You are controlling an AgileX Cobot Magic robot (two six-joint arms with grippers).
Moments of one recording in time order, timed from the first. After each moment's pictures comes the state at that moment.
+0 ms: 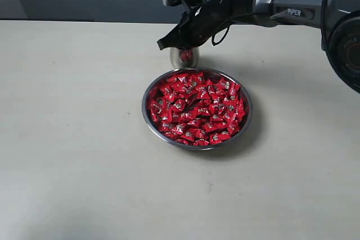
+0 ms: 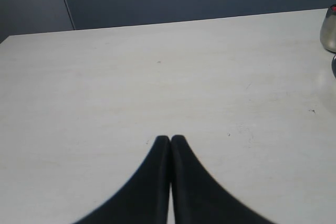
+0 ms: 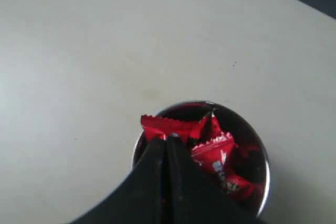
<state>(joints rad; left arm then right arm) 0.12 0.00 0.01 0.03 0.34 0.03 0.58 2.32 -1.81 0.34 0.43 -0.42</state>
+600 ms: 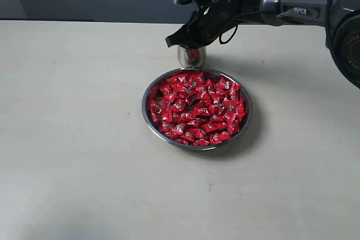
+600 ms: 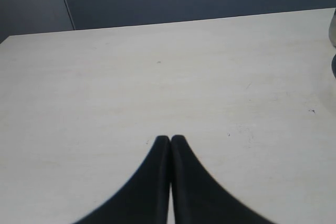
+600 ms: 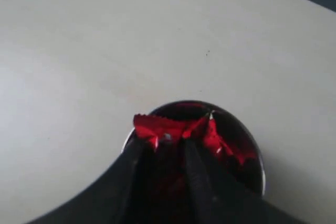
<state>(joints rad) 0.12 0.00 0.01 0.03 0.34 0.03 0.55 2.33 -1.81 0.34 0.44 -0.39</state>
